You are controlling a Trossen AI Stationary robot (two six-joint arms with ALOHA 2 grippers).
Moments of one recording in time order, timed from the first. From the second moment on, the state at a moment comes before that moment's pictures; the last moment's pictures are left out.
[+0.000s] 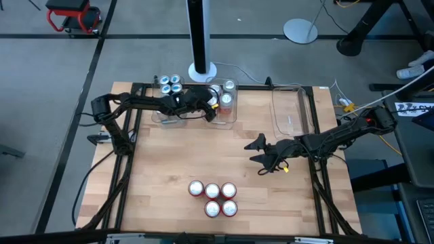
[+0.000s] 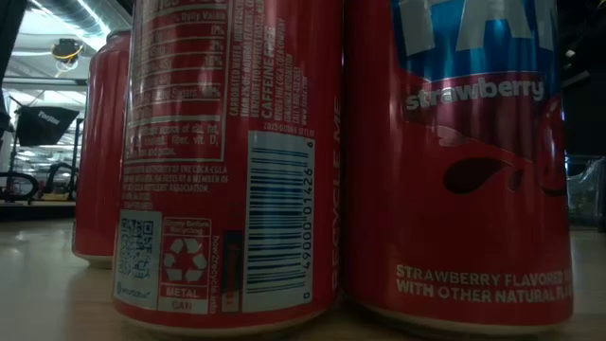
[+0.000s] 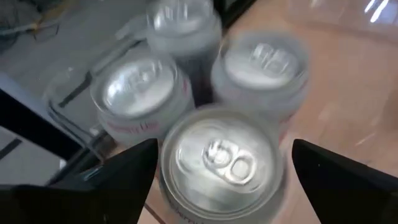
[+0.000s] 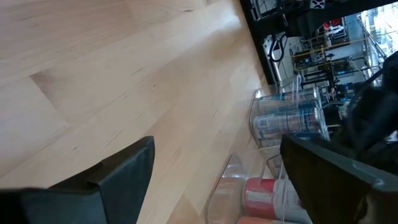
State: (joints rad) left arm 0.42 1.69 0.97 0.11 -0.24 -0.02; right arm 0.26 1.15 0.41 0.28 0.25 -1.03
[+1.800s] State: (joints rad) left arm 0.03 1.03 0.47 0.61 -0.23 0.11; right arm -0.81 1.39 0.97 -0.88 0.15 -1.07
